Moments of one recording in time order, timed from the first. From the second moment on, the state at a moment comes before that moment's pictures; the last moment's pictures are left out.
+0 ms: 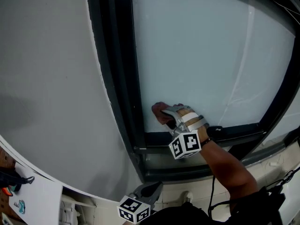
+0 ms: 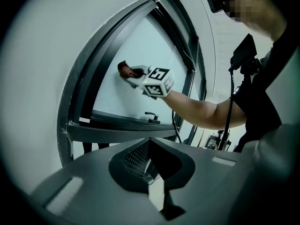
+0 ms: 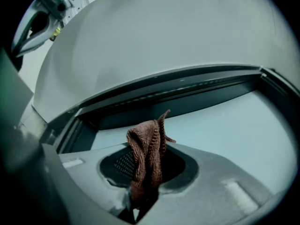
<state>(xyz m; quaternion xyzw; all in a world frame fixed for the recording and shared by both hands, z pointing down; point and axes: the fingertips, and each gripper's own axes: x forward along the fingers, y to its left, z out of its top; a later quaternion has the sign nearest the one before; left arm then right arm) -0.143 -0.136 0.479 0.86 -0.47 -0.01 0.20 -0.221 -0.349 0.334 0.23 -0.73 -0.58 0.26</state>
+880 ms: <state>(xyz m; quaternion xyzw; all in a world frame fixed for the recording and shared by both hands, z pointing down) -0.127 -0.134 0.479 0.87 -0.45 -0.01 0.20 -0.187 -0.384 0.135 0.34 -0.57 -0.71 0.23</state>
